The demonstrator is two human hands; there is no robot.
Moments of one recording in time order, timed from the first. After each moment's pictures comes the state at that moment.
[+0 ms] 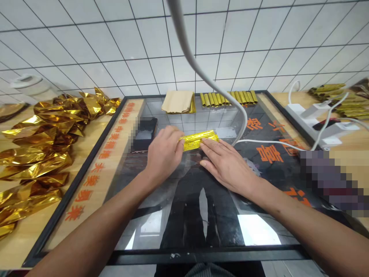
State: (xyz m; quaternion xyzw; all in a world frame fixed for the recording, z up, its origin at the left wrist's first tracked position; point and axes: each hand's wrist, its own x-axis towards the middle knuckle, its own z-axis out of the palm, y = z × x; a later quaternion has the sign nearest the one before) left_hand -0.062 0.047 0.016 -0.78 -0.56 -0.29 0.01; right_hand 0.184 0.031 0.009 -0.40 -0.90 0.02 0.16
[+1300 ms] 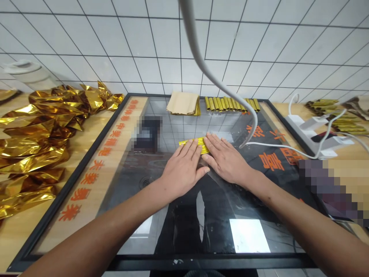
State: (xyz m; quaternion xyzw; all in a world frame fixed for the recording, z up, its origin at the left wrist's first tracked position) left_hand -0.035 0.017 -0.005 -0.86 -0.51 -0.08 0.00; right_hand 0.177 0.068 0.001 -0.43 -0.90 0.02 0.07
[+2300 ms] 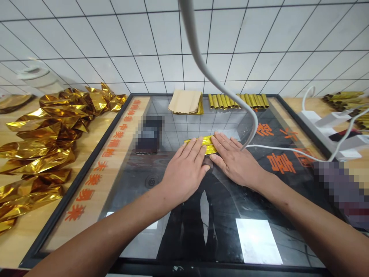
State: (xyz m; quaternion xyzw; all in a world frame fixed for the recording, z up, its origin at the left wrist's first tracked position) left_hand -0.030 0.012 0.009 -0.85 -0.51 -0.07 0.03; right_hand 0.195 0.072 -0.005 -0.42 -0.90 0.01 0.09
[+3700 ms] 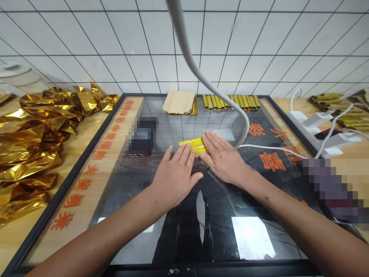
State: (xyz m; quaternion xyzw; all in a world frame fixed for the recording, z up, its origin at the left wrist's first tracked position) left_hand -0.039 0.007 0.013 -0.85 -0.52 -0.01 0.01; right_hand 0.172 0.073 0.000 -0.45 -0.89 0.02 0.09
